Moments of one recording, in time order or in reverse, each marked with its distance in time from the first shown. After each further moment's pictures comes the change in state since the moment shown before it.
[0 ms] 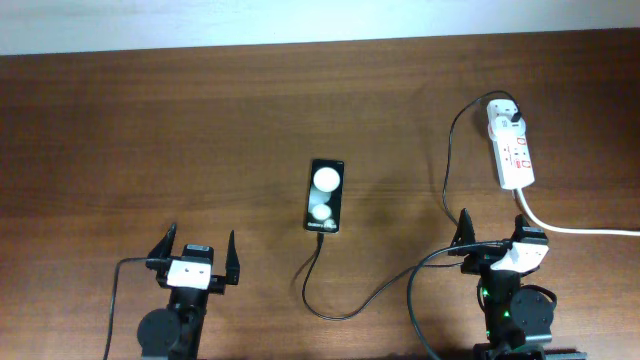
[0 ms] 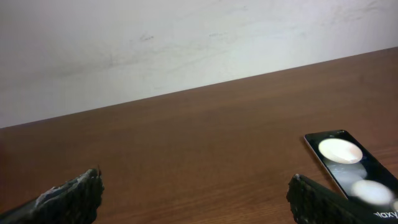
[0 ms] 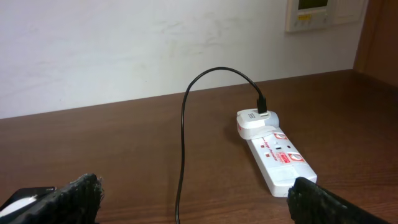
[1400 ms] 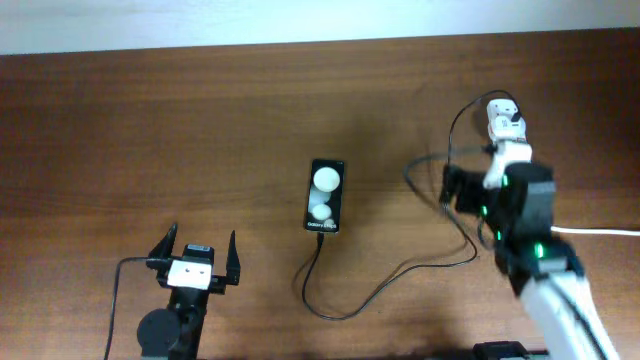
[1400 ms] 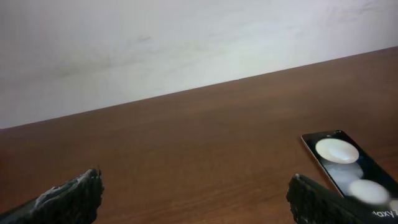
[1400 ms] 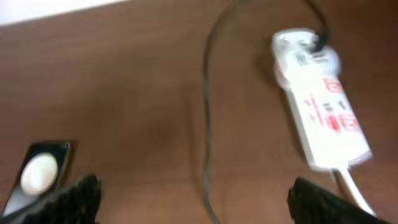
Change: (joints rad) left arm 0.000 -0.001 0.000 0.002 0.011 0.000; right arm -0.001 1.048 0.706 -0.251 -0.124 0.053
